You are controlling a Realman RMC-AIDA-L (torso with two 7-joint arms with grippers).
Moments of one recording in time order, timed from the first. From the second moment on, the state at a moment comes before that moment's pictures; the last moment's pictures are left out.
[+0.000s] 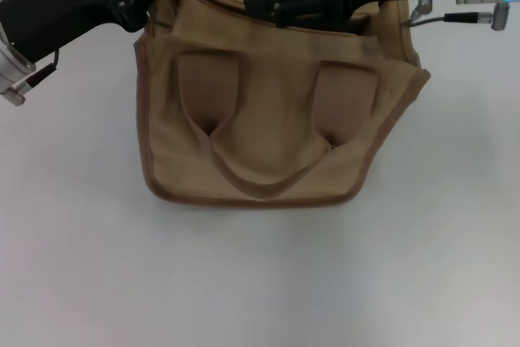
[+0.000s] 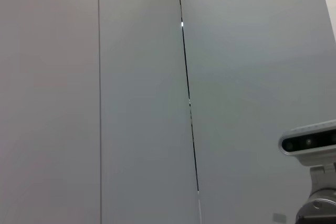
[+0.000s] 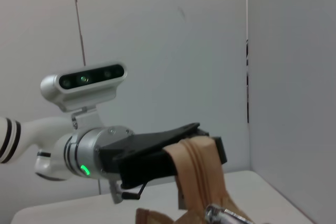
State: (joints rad) left arm -0.63 -2.07 0.49 0.50 1.61 1.74 -1.00; right arm 0.81 2.08 -0.85 -0.88 -1.85 -1.55 1.60
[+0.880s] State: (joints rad) left arm -0.63 -2.07 0.48 0.50 1.61 1.75 -1.00; right arm 0.86 2.08 -0.98 -0.89 -1.85 -1.53 1.61
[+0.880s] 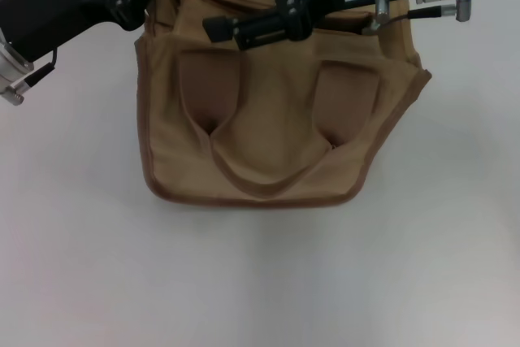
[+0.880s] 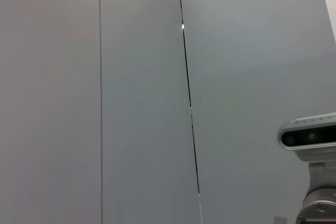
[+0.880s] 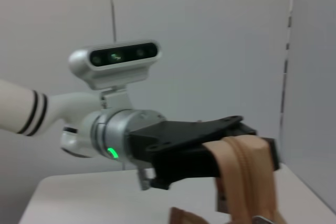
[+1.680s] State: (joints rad) left arm -0.63 -2.07 0.48 0.50 1.60 1.74 -1.01; right arm 0.68 2.08 -0.97 -0.99 -1.67 -1.69 1.78
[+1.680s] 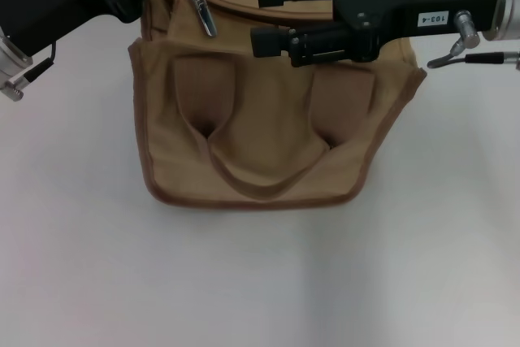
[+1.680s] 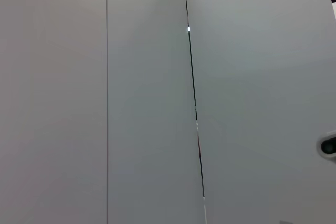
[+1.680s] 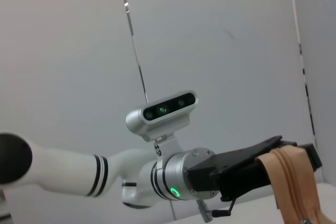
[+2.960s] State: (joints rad) left arm -0.65 -2.07 0.49 0.49 1.60 1.75 -1.01; right arm 0.80 2.08 -1.08 -0.85 -1.74 -1.52 1.95
